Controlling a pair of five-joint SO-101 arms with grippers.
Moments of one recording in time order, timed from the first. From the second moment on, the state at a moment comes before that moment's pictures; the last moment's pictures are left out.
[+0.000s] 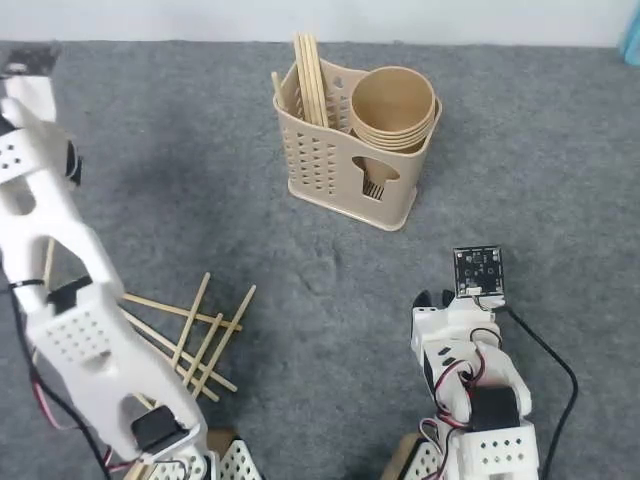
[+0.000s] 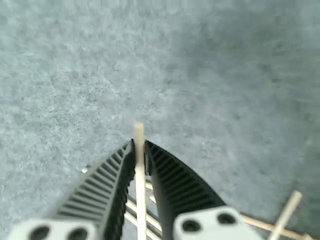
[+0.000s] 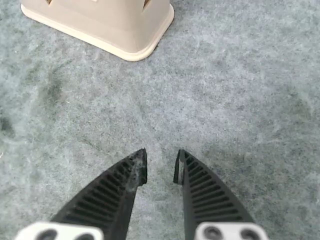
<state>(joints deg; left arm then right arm) -34.5 32.6 -44.4 98.6 -21.8 -11.2 -102.7 95.7 60.0 -4.5</state>
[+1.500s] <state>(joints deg) 9.3 -4.8 -11.1 7.8 11.4 -9.9 -102.7 95.7 60.0 -4.5</state>
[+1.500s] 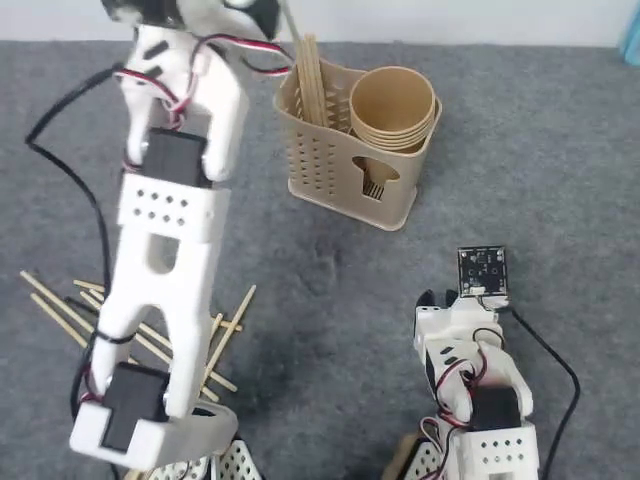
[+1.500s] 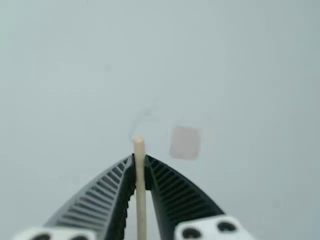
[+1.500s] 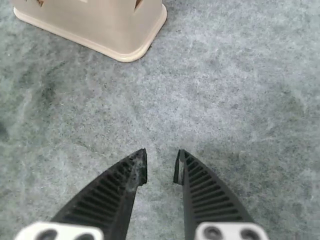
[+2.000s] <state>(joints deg) 9.6 2.7 15.0 -6.2 11.5 -9.9 -102.7 95.7 60.0 -4.5</state>
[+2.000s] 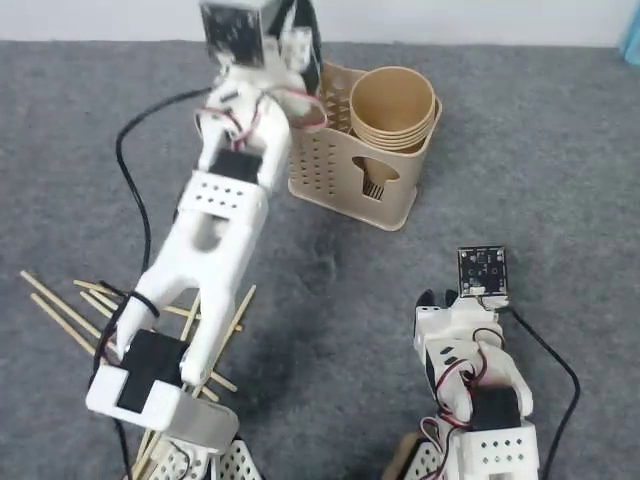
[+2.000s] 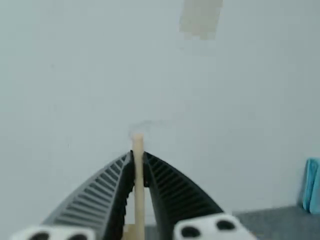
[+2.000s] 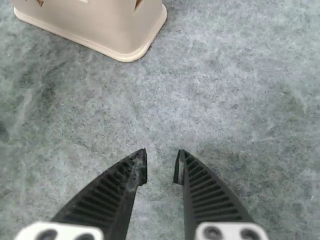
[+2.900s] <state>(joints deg) -10.0 -28.4 18.8 42.9 11.7 -9.9 -102.7 95.7 60.0 -4.5</state>
